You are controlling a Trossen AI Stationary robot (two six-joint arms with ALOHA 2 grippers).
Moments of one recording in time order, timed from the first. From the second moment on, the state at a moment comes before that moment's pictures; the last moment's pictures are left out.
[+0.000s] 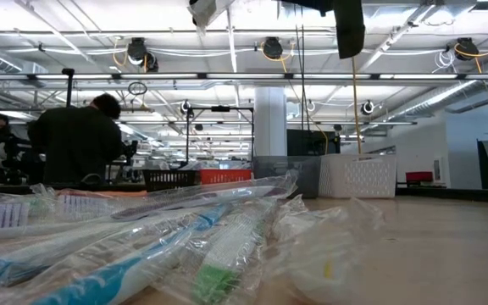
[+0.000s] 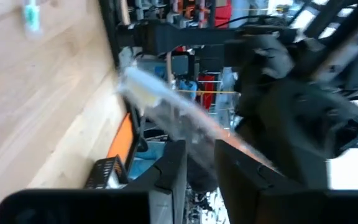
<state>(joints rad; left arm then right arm) -0.24 1.47 0.94 0.52 -0.17 -0.37 0.53 1.69 0.93 0.69 0.87 -1.47</state>
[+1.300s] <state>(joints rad) -0.23 1.47 0.94 0.51 -0.21 -0.40 0.42 1.69 0.94 0.80 0.72 -1.57</state>
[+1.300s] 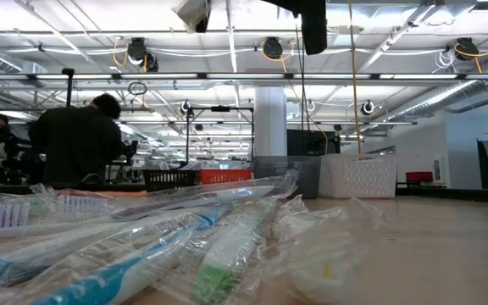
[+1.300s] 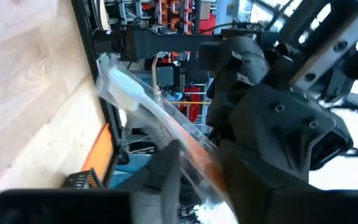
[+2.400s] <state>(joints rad) -0.23 1.46 0.94 0.52 -0.36 0.05 0.49 1.68 0.94 0.79 0.89 -1.34</state>
